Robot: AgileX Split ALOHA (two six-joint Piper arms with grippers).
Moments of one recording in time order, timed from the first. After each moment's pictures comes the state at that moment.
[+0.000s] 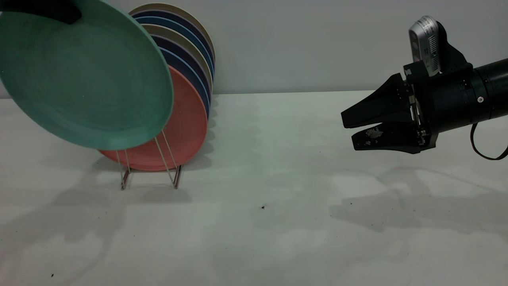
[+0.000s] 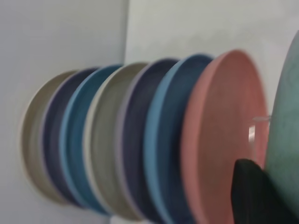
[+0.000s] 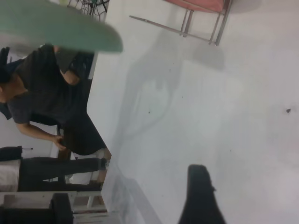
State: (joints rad) left arm 0.04 1.61 -1.14 -0.81 0.57 2.10; right arm -0.03 2.22 -1.10 1.47 1.14 -1.39
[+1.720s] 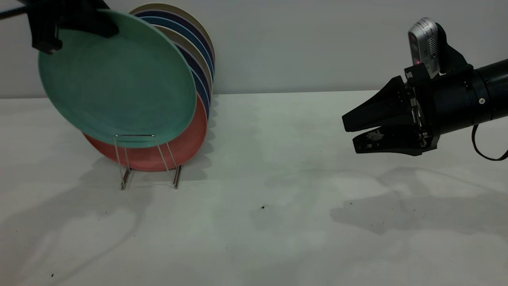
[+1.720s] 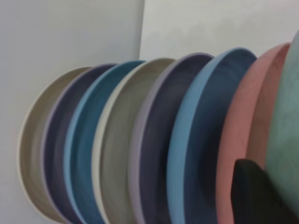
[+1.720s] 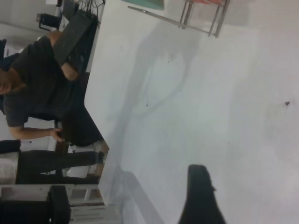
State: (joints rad) left arm -0.05 1.78 -1.21 -0.82 0.42 2.10; right arm -0.03 2.22 -1.10 1.44 1.14 -1.39
